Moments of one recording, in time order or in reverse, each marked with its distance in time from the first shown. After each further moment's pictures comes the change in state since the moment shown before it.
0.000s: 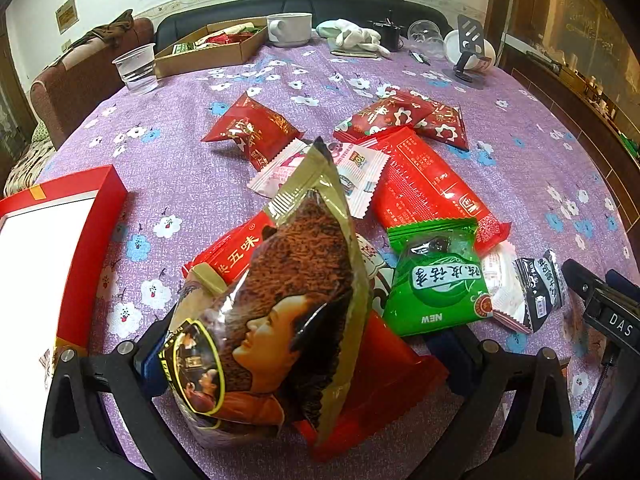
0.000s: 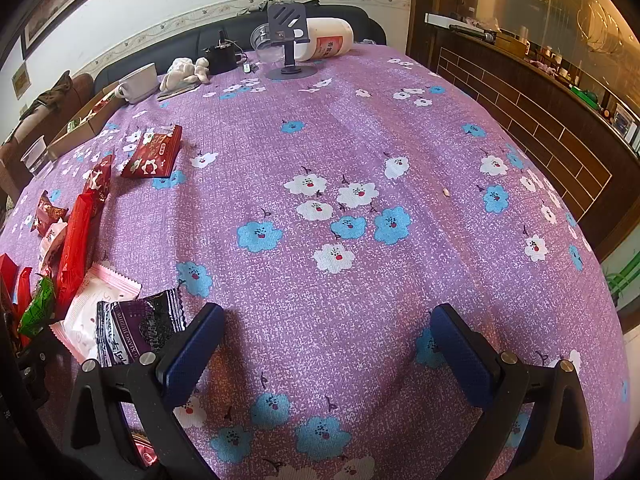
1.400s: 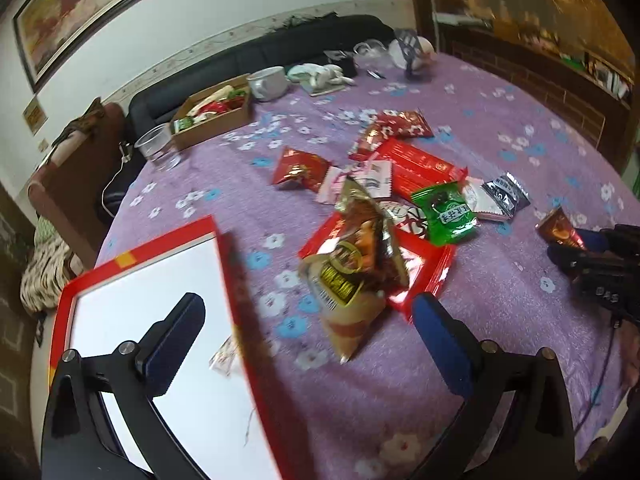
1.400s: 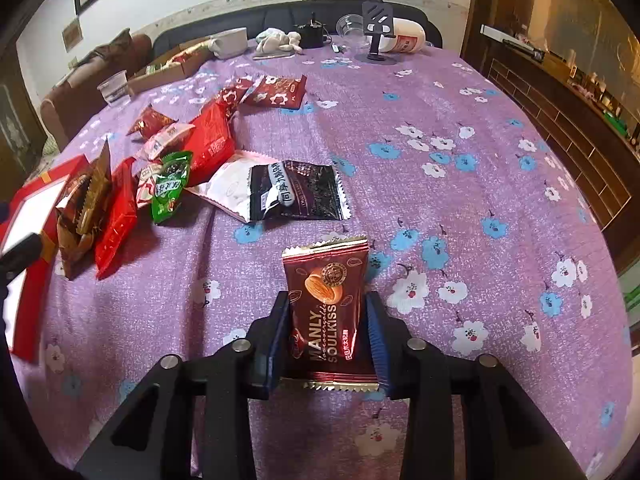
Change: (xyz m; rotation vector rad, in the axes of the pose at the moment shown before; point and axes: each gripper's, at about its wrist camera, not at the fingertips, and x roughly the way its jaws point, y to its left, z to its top) left arm -0.087 0.046 -0.022 0.342 -0.124 0.013; right arm -0.067 0.046 -0.076 -0.139 0.043 0.137
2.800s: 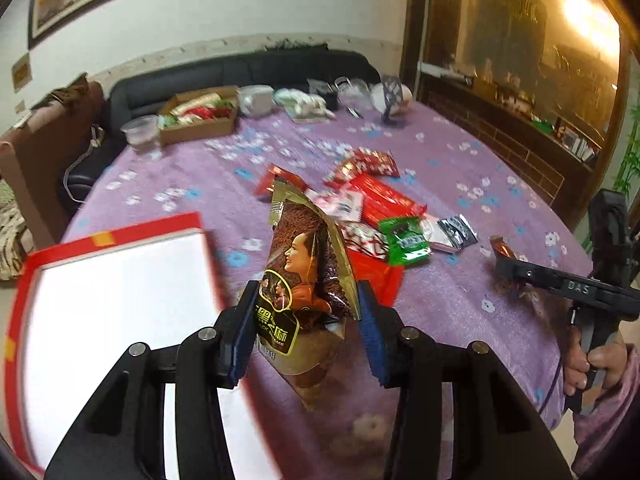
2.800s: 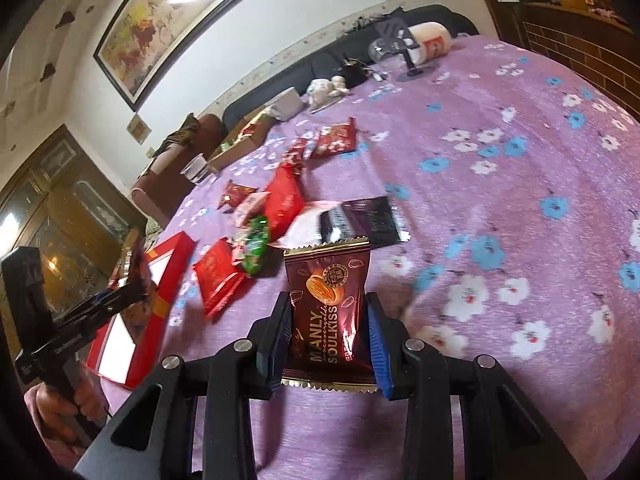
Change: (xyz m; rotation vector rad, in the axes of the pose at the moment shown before) left arm -0.038 0.043 -0.023 -0.164 -0.120 -0.208; right arm -0.007 -0.035 -0.003 0.194 -0.143 0.463
